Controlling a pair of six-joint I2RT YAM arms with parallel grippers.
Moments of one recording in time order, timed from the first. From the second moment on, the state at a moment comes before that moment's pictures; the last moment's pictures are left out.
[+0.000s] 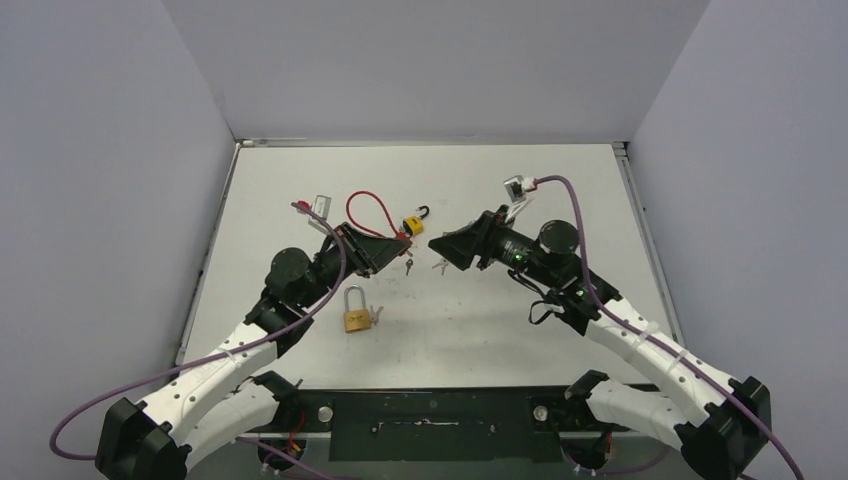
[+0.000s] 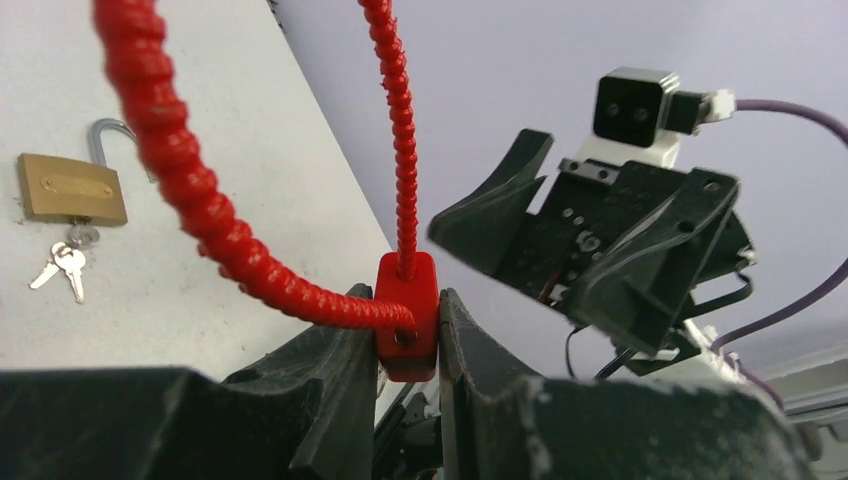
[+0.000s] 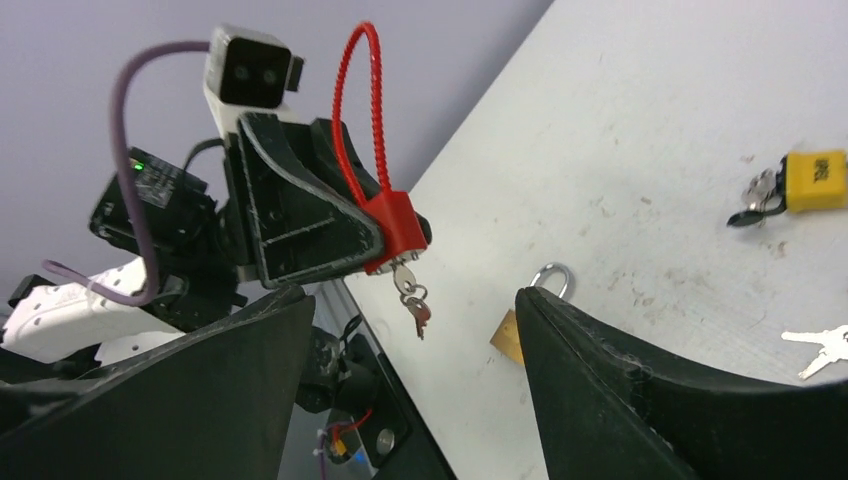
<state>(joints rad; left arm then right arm) -0.60 0.88 0.55 0.43 0.23 -1.09 0.67 1.04 0.79 0.19 -0.36 0.74</state>
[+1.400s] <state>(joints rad) -0.61 0.84 0.54 0.54 0.81 -0.20 0.82 1.12 0.96 0.30 -0.56 0.33</state>
